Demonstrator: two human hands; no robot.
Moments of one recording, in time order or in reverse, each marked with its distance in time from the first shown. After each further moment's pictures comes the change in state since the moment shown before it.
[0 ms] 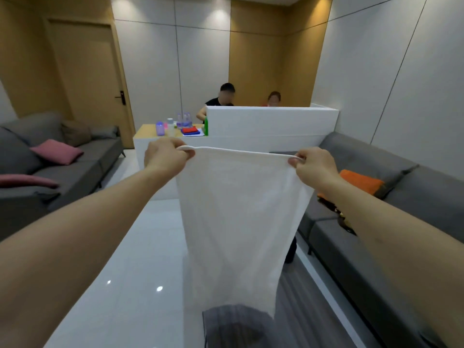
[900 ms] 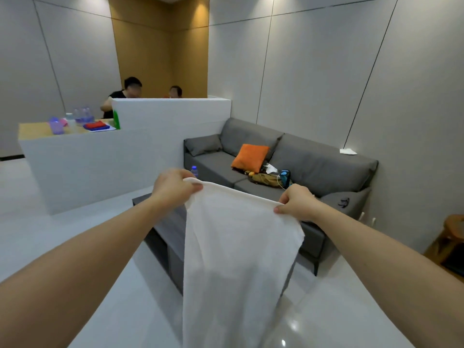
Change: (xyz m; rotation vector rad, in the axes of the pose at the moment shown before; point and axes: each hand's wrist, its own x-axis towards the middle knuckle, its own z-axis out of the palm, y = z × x) left_hand -0.249 -0.067 -0.181 -0.275 -0.610 0.256; right_hand -0.430 -0.174 -0.077 -0.193 -0.282 0.521
